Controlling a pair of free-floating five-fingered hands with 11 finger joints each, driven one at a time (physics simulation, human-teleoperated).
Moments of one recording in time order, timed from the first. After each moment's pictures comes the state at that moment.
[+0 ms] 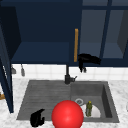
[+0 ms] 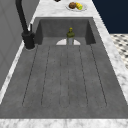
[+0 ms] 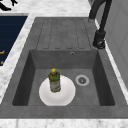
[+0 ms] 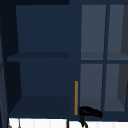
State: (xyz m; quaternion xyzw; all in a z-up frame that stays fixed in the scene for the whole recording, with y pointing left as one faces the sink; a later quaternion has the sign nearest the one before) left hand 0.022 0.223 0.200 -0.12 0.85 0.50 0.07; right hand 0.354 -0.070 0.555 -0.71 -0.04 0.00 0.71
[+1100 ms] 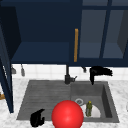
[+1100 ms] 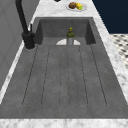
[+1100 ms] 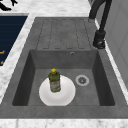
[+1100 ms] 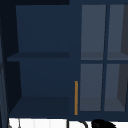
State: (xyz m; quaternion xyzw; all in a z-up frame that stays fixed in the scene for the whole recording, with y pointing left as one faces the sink) left hand 0.022 0.223 0.200 -0.12 0.85 0.50 0.07; right hand 0.273 -0.157 0.499 -0.69 -0.09 0.06 0.71
